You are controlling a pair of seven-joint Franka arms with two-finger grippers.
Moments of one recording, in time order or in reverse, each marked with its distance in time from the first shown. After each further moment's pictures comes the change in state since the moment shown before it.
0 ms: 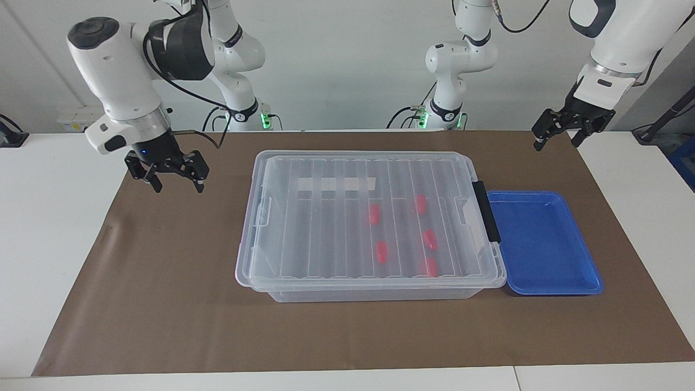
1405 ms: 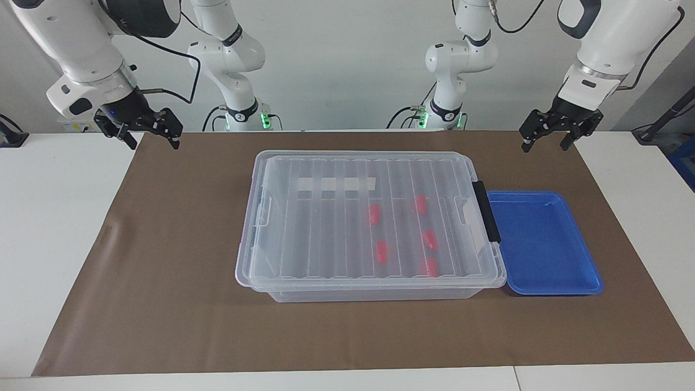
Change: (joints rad) left arm -0.026 0.000 -0.019 -0.007 -0.008 0.019 0.002; right arm -0.030 -0.040 -0.009 0.081 -0.026 -0.272 -0.113
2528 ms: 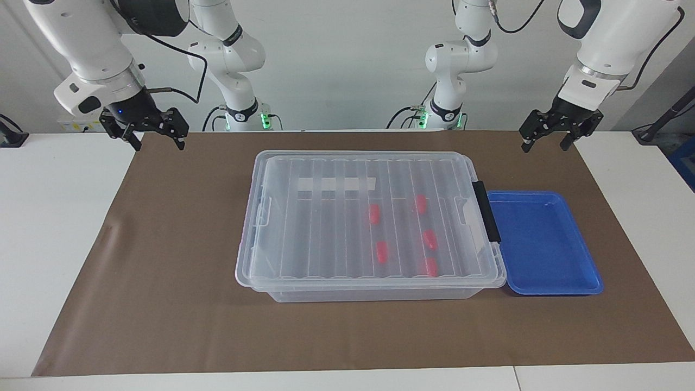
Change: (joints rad) left arm 0.000 0.000 0.000 -0.001 0.000 0.001 0.000; right arm 0.015 0.000 0.007 0.004 -0.006 0.025 0.000
